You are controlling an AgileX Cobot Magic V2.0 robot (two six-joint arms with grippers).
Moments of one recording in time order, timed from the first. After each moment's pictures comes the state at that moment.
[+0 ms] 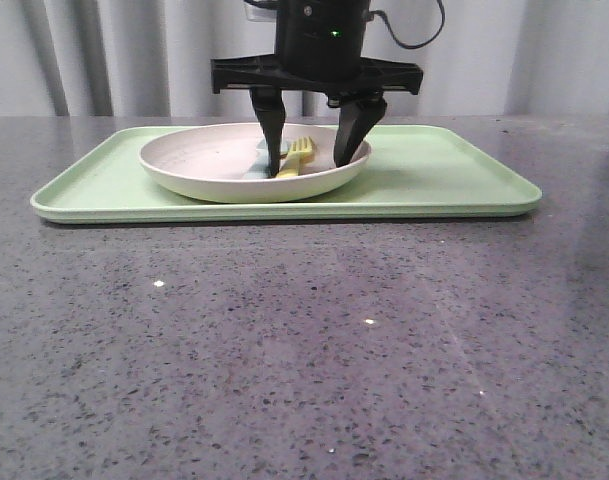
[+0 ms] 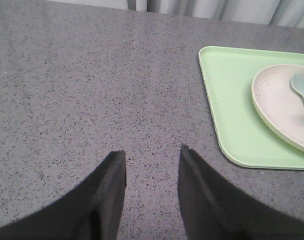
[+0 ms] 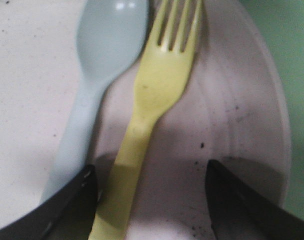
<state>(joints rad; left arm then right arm) 0.09 0.54 -0.72 -0.17 0.73 -0.02 0.60 2.15 -2.04 -0.04 1.17 0.45</state>
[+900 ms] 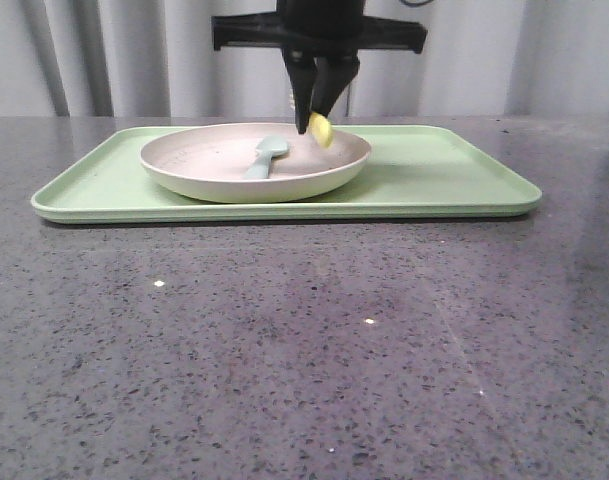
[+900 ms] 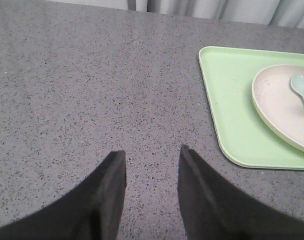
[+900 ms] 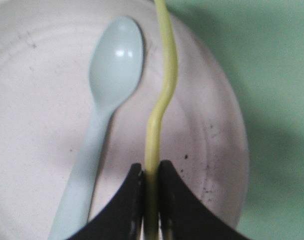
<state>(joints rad) 0.09 0.54 -0.72 -0.17 0.73 -0.02 0.60 2.15 -2.18 -0.09 1.24 0.45</state>
